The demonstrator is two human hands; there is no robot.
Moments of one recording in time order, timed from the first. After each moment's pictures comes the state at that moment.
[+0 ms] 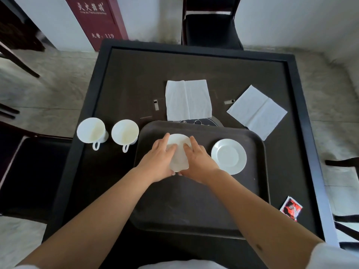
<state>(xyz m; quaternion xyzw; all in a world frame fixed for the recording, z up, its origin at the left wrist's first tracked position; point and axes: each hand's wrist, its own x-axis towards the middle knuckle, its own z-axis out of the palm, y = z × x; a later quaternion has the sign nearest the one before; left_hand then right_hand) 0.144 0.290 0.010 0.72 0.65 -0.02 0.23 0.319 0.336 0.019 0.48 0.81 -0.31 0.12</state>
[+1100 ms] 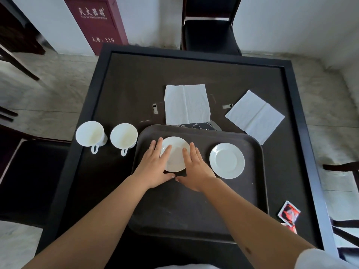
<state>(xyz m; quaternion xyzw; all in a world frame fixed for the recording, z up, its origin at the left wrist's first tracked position) 0.138 0.280 -0.001 0.68 0.68 -0.03 0.27 0.321 0.322 0.002 0.49 0.81 -0.30 0.13</state>
